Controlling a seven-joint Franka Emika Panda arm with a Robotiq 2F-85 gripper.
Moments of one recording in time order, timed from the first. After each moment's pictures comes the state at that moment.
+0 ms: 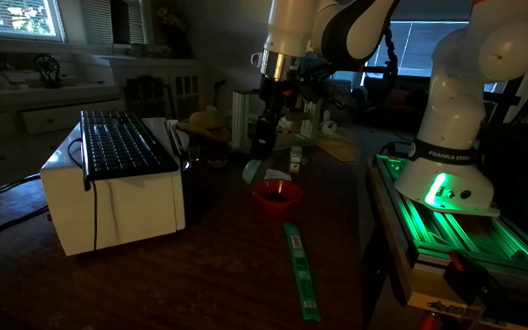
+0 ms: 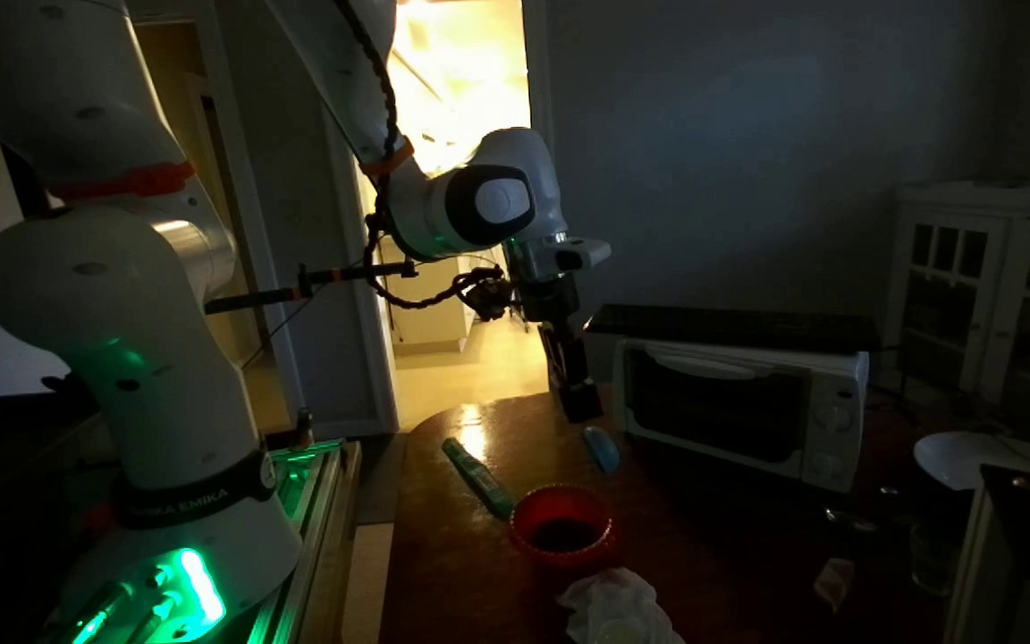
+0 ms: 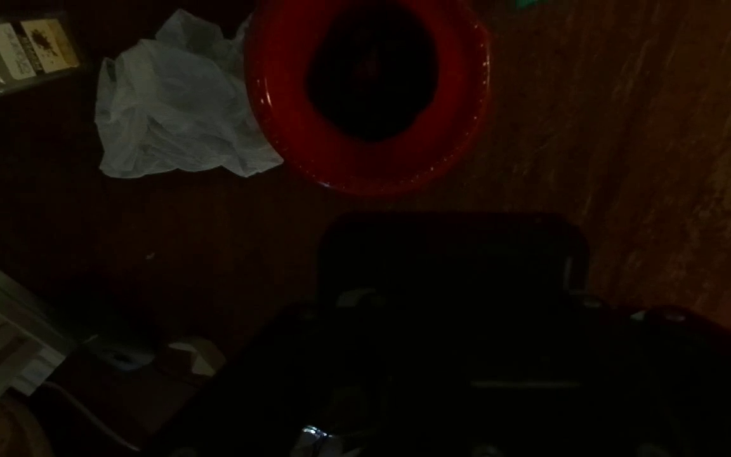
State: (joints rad) arm 0.03 -0.10 0.18 -2.74 -0.33 2.77 0.51
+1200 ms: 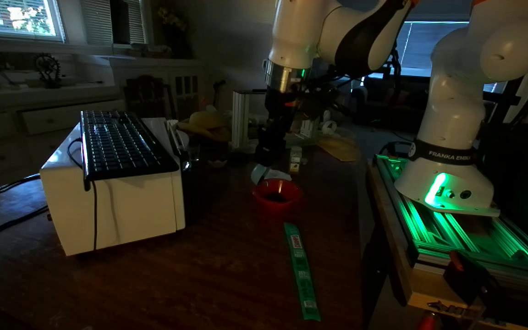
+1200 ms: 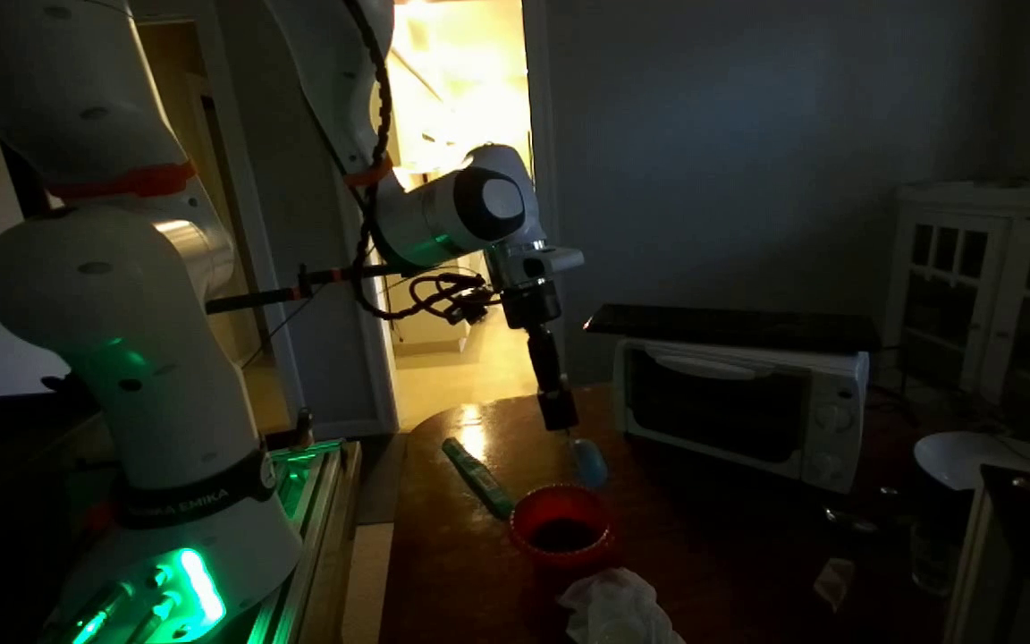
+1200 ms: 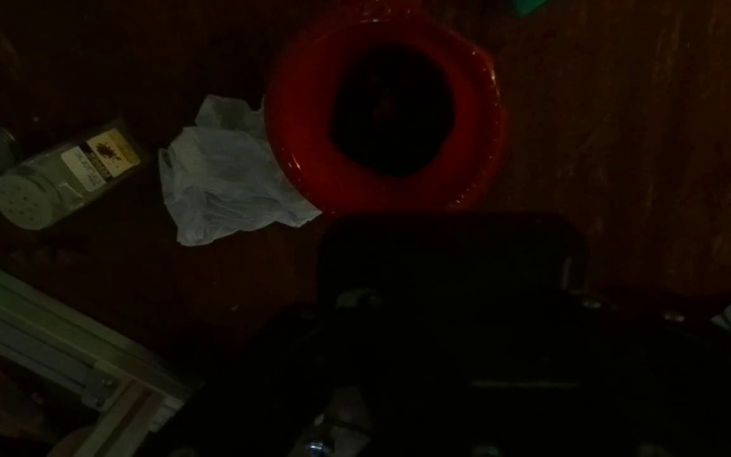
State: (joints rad) arm 0.05 -0.09 0.22 -2.74 -0.62 2.69 1.07
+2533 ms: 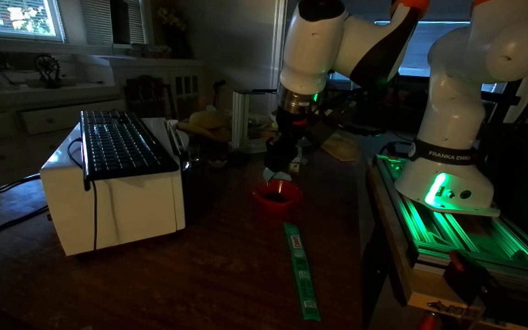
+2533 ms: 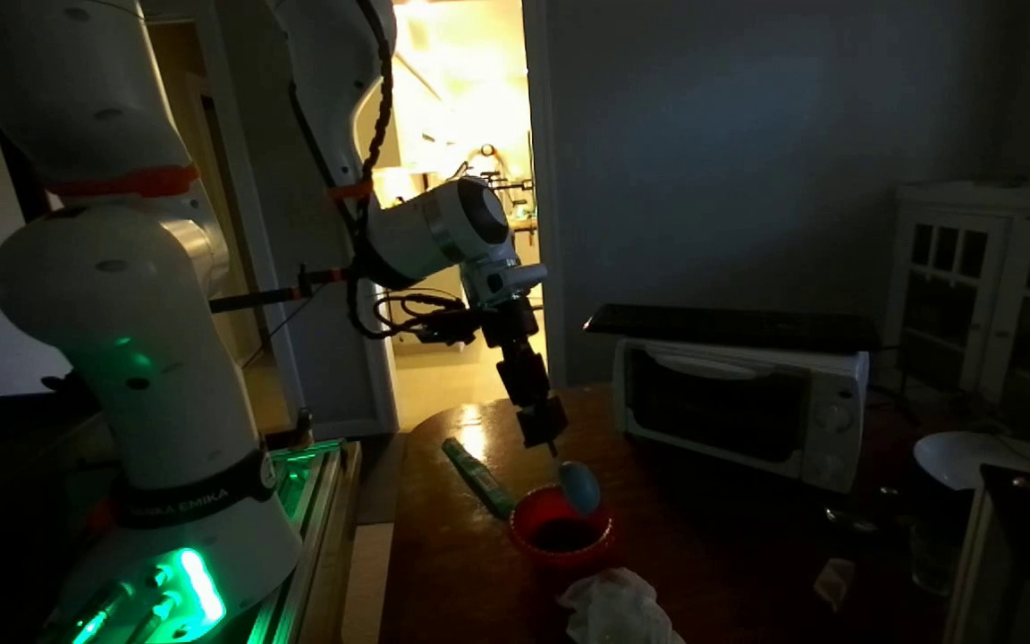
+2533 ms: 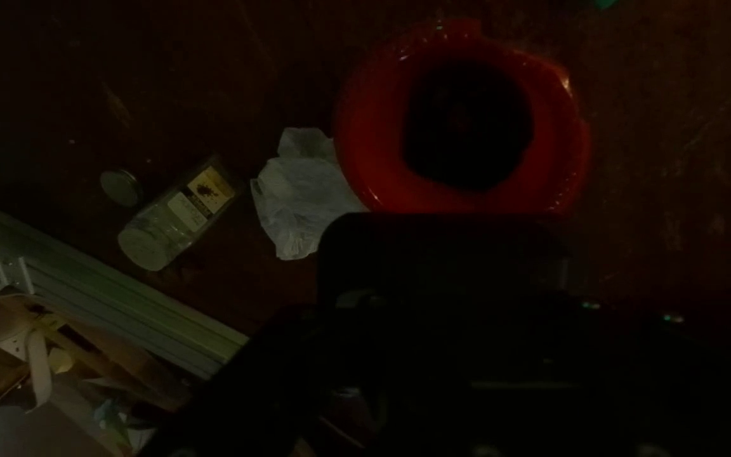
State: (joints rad) arm 0.12 -0.05 0.24 -2.74 -0.91 2.52 1.58
